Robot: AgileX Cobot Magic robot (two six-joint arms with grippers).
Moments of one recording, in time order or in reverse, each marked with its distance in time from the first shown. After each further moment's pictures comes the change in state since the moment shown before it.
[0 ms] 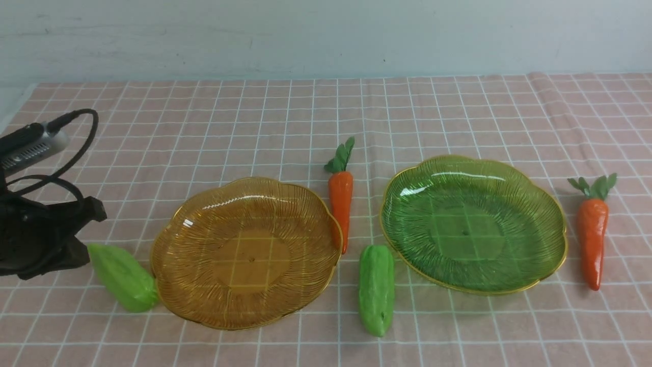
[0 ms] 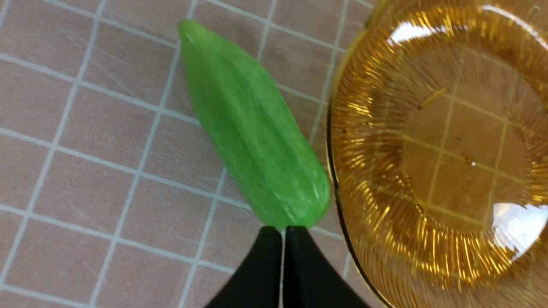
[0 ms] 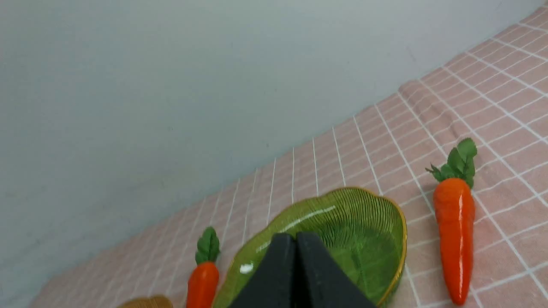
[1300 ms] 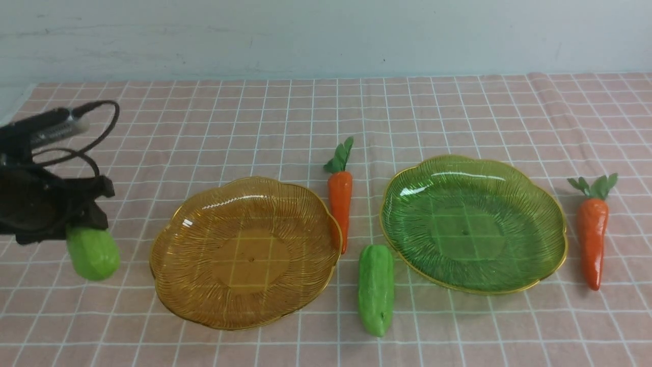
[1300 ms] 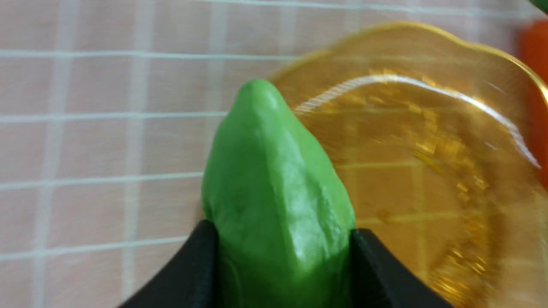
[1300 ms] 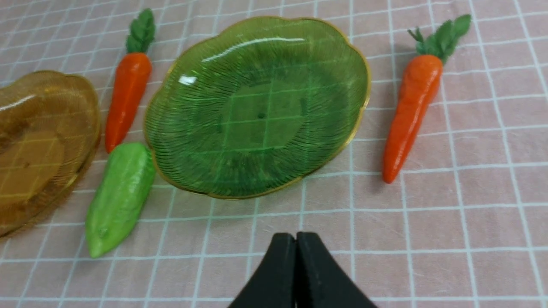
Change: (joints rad) right arm 0.000 0.636 -0.240 -0.230 0.033 0.119; left arm -0.188 0.207 -0.281 -0.008 0.010 0.270
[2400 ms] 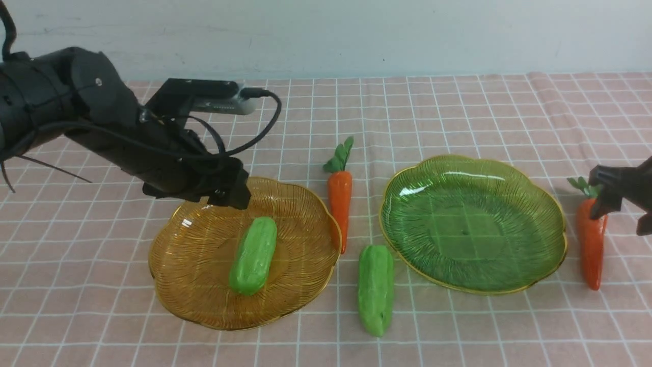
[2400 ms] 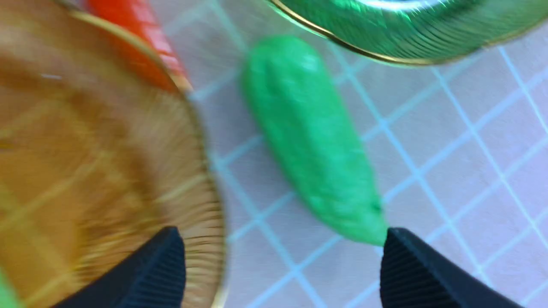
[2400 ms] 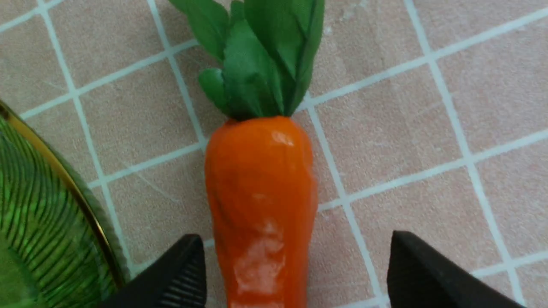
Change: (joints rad) right arm -0.126 0.982 -0.417 0.230 -0.203 -0.170; left arm -0.527 0.179 -0.183 -0.015 0.144 0.020
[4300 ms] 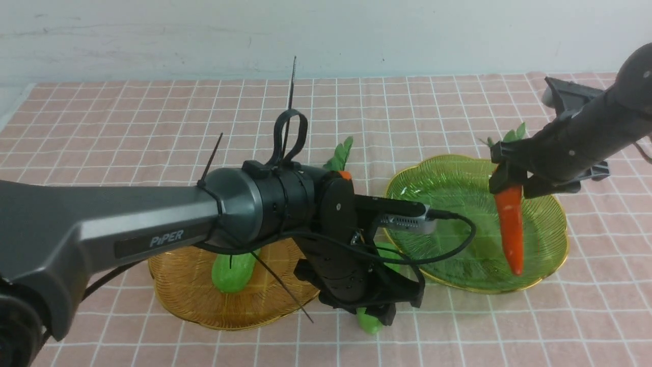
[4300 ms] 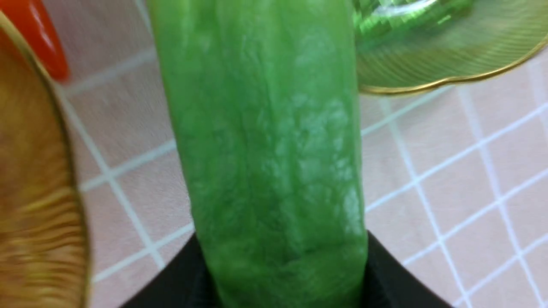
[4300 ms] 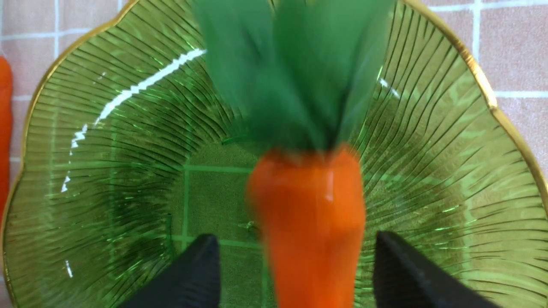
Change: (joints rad) right arm 0.243 -0.103 -0.127 0.107 0.128 -0.102; left arm -0.162 0.087 -0.001 0.054 -0.123 -0.349
